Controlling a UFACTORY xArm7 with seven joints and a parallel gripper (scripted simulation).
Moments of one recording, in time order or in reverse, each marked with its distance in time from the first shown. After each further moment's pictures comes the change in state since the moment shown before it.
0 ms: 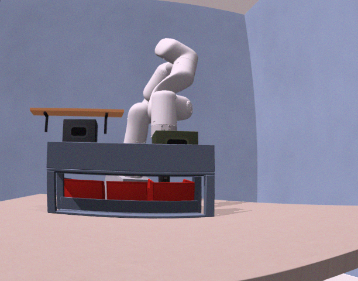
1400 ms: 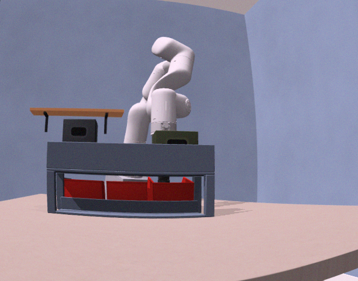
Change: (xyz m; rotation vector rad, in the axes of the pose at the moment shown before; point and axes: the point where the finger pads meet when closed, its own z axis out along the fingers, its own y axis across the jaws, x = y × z) arm 0.000 0.007 -0.009 0.001 0.001 0.000
